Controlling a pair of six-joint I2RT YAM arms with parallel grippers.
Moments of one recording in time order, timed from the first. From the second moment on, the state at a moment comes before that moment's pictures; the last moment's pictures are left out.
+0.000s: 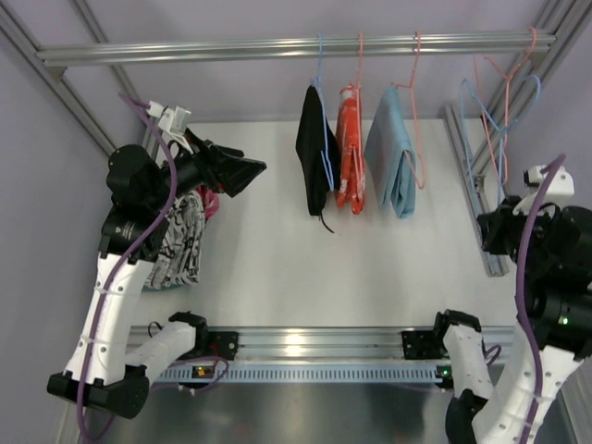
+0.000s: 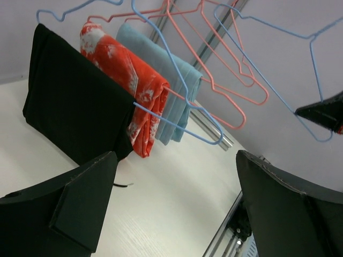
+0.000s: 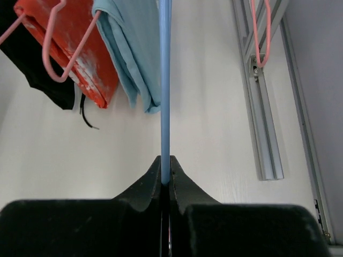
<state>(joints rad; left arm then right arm) -0.21 0.95 1.27 -0.24 0.67 -0.51 -0.31 0.61 1.45 -1.21 -0.32 -0.02</state>
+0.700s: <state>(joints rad) -0.18 0.93 1.23 -0.46 0.66 -0.37 -0.31 1.24 1.73 -1.01 -0.37 -0.14</state>
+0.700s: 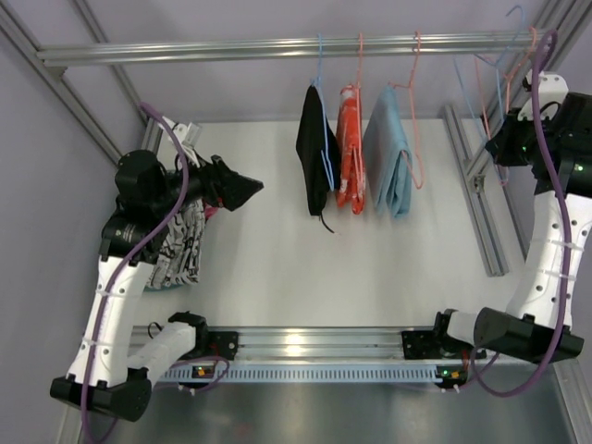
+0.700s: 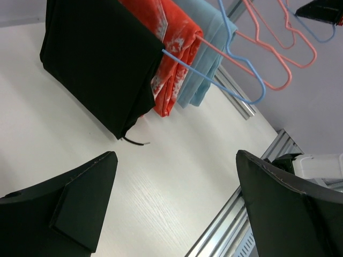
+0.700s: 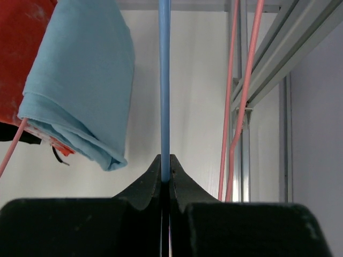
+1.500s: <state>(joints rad) -0.10 1.03 1.21 -0.78 0.62 -0.23 -0.31 1.16 1.47 -0.88 -0.41 -0.21</state>
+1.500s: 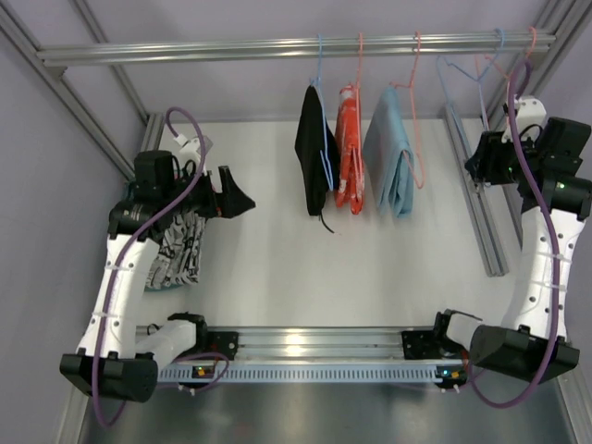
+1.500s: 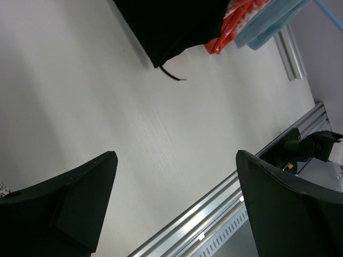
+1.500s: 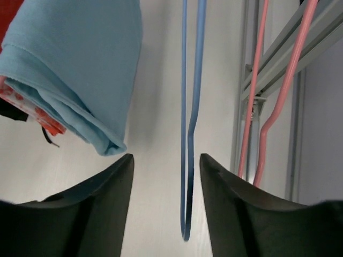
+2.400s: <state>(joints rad) -0.07 0.91 1.29 -0.95 0.33 -0.13 -0.31 0.76 1.36 -1.33 -0.85 -0.40</state>
